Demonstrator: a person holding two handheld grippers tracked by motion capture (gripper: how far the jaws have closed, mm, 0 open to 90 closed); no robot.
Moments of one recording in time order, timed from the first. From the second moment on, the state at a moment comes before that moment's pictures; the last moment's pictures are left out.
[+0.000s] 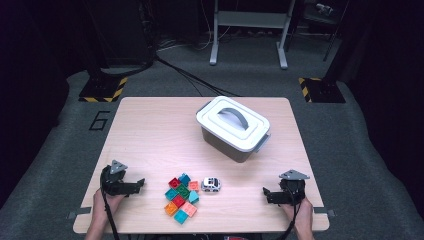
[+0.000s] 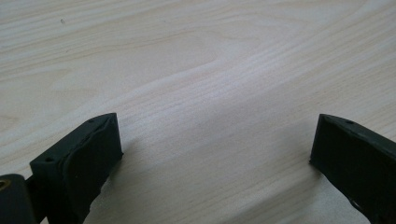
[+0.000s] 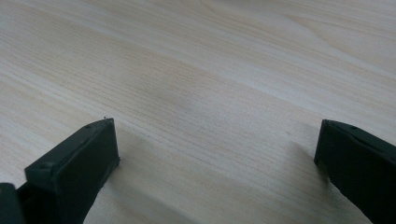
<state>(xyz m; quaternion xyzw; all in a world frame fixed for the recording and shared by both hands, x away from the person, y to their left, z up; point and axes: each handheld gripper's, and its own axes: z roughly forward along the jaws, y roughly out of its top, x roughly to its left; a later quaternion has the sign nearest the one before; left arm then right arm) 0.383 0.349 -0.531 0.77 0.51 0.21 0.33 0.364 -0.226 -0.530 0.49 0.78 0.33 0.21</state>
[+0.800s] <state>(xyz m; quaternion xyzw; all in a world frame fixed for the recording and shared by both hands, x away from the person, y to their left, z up) 0.382 0.317 -0.497 0.80 0.43 0.20 0.36 0.364 -0.226 -0.530 0.50 0.78 0.33 0.21</state>
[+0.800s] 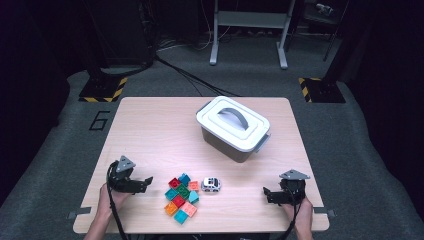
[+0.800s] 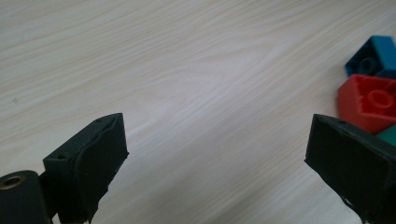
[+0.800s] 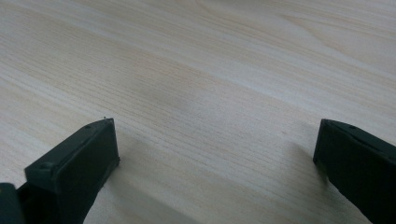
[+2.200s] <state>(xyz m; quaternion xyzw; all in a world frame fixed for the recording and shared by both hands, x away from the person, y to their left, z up) 0.392 0.139 -0.469 0.91 0.21 0.12 0.35 0.365 -0.226 -0.530 0.50 0.77 0.33 0.21</state>
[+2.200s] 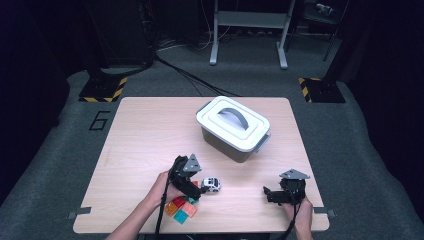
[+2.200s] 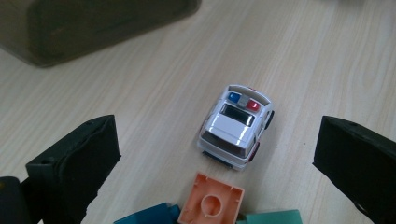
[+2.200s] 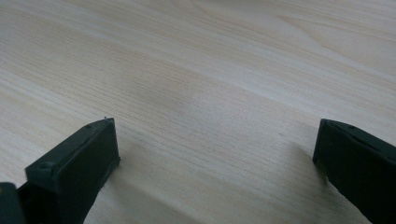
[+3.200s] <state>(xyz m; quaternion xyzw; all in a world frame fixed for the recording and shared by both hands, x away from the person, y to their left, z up) 0.397 0.102 -0.495 0.94 0.17 0.10 0.28 0.364 -0.226 -0.530 0.50 0.77 0.33 0.22</state>
